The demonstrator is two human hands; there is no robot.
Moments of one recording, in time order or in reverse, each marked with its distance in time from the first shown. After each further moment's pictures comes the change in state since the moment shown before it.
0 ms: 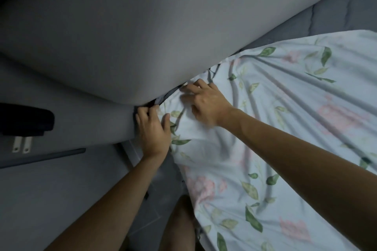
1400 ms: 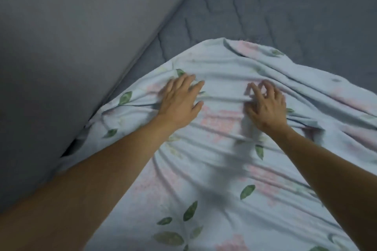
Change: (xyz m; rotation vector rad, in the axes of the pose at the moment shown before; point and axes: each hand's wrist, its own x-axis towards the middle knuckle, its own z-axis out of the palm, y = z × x) left_hand 0.044 0.383 0.175 0.164 -0.523 1.115; right_hand -0.361 0.312 0.039 0.126 0.225 1.234
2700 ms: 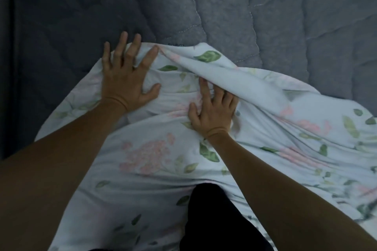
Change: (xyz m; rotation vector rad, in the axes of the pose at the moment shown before) left_hand 0.258 0.035 0.065 0.262 -0.154 0.056; right_hand 0.113 0.076 0.037 0.104 0.037 0.087
